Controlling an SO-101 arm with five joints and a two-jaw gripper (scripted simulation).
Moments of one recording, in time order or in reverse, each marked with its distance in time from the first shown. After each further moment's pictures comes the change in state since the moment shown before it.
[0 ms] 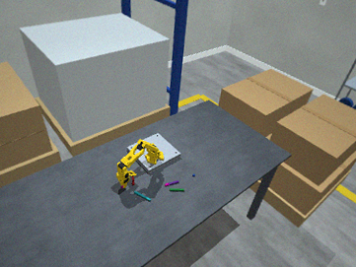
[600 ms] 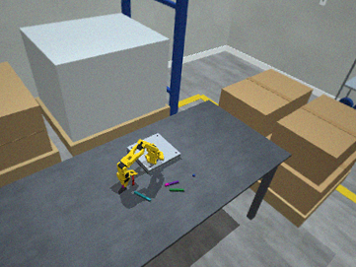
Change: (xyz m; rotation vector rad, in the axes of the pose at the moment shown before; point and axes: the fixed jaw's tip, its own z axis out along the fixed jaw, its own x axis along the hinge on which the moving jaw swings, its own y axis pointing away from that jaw) arm -0.007 0.000 -0.001 -0.001 -0.044 0.000
